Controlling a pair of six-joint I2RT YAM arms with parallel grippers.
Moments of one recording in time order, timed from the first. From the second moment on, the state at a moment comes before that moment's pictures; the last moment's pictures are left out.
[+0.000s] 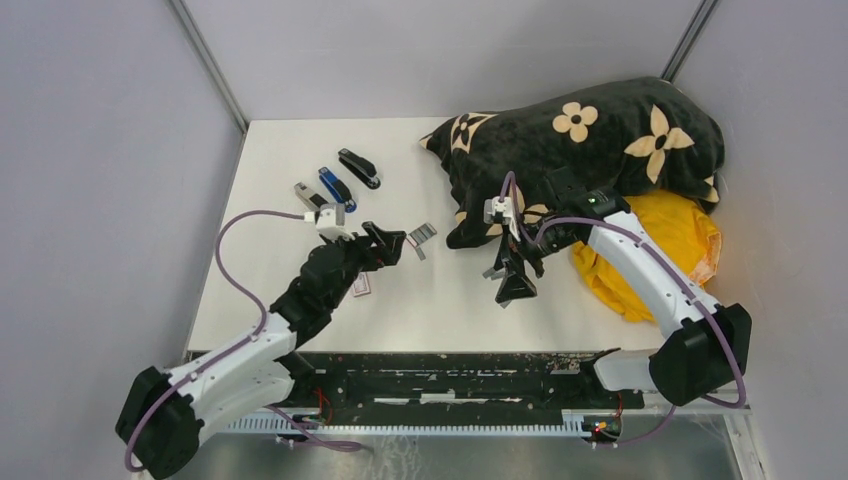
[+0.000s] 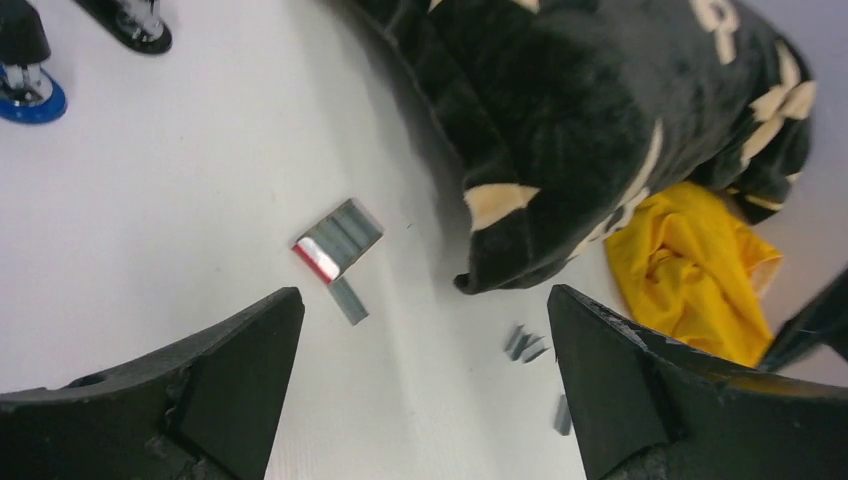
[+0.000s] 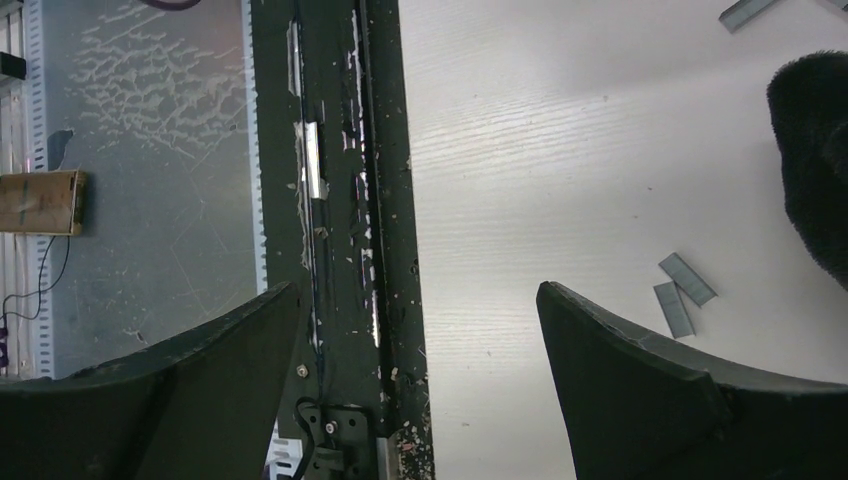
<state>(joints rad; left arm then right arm) -0.66 0.92 0.42 0.29 -0.28 -0.64 0.39 1.33 1.19 -1.16 -0.94 -0.78</state>
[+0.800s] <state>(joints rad) -0.79 1.16 0.58 -0.06 -0.46 -0.94 0.40 1.25 1.21 -0.97 -1.00 -0.55</state>
